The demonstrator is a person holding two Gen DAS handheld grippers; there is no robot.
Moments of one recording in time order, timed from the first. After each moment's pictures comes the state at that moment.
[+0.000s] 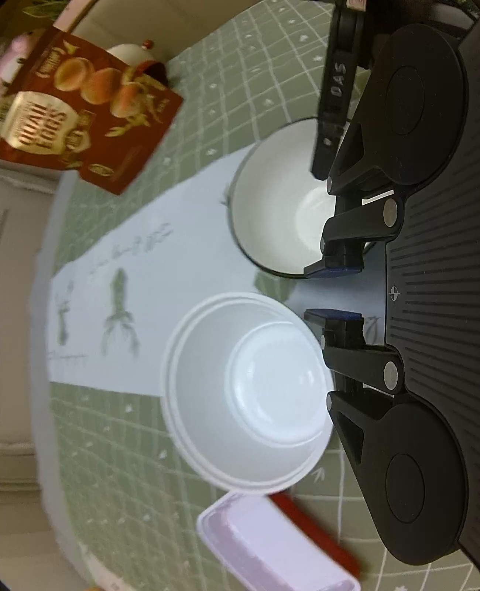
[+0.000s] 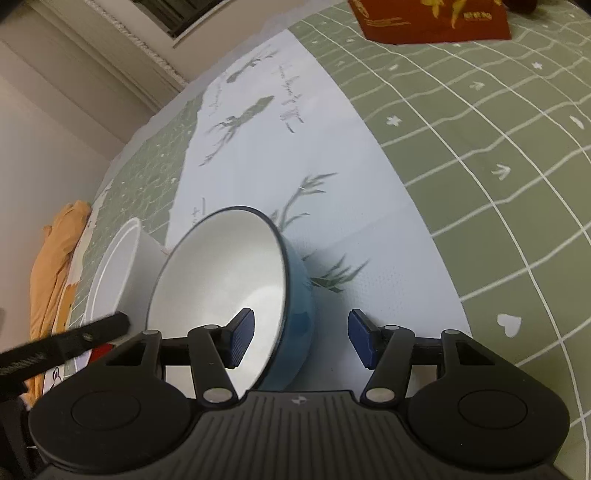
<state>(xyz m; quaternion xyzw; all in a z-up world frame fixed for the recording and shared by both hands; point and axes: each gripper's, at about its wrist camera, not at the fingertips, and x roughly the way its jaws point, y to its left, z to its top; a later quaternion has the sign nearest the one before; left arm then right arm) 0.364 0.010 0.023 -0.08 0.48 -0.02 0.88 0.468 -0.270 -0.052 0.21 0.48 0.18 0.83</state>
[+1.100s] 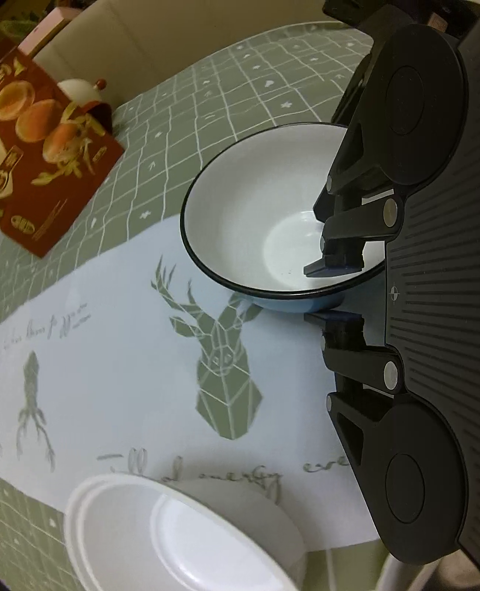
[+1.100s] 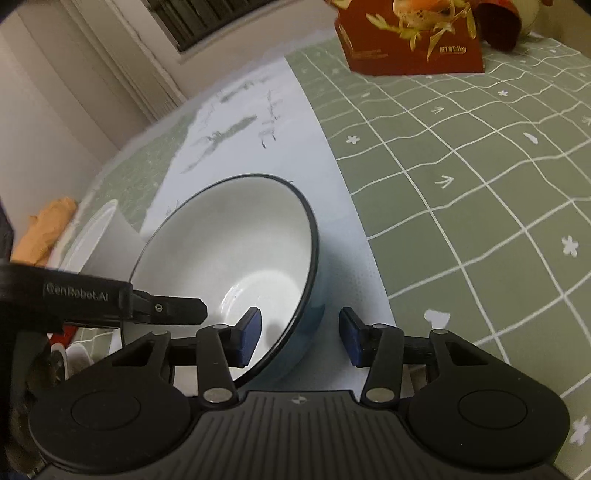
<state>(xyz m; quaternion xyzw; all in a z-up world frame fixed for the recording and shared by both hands) 0.408 -0.042 -0.033 -0.12 0.55 -0.14 0.81 0.433 -0.303 -0.073 0.17 0.42 0.16 0.88</state>
